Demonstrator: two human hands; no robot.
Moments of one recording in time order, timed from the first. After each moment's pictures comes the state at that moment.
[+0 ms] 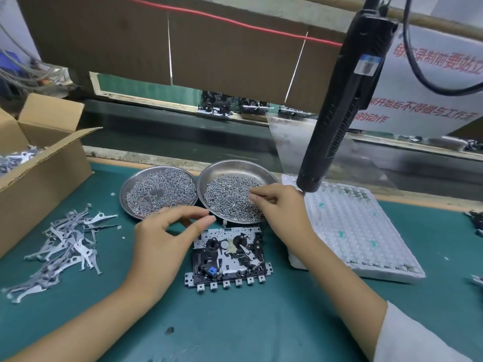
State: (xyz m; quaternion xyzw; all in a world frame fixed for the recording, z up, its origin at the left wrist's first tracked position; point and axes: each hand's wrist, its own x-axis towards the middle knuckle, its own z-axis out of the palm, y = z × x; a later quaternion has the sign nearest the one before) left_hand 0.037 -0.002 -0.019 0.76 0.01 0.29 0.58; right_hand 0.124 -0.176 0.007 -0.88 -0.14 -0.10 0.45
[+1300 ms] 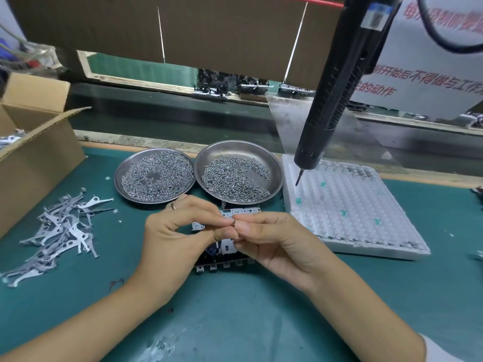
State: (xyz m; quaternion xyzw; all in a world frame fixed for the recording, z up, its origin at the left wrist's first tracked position) left_hand 0.024 -0.022 -0.022 0.68 -0.16 0.29 0.65; right_hand 0.047 -0.182 0.014 -0.51 -0.06 0.33 0.79
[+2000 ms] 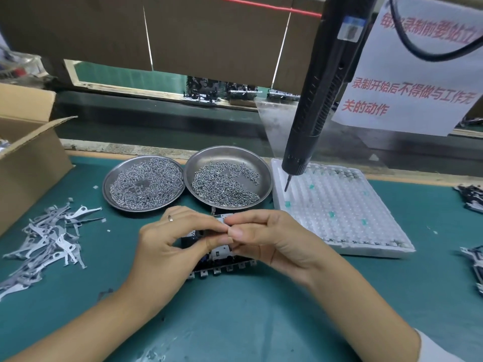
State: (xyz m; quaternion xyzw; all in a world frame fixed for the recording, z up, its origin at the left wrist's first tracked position) left_hand 0.018 -0.024 -0.017 0.77 -0.17 0.30 0.54; right_hand 0.055 -0.193 0.017 -0.59 -0.07 0.31 0.74
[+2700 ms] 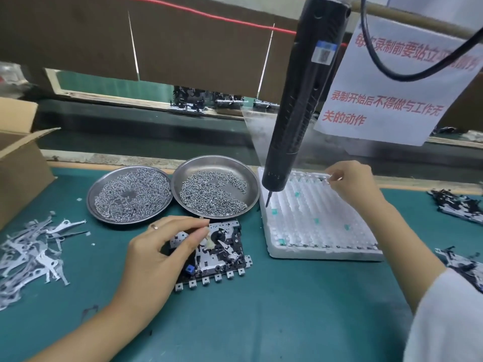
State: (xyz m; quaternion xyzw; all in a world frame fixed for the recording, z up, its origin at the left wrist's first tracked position) left_hand 0.022 -0.025 -0.027 0.76 -0.08 0.25 0.59; right_hand 0.170 -0.332 0.033 -0.97 0.05 -0.14 0.19
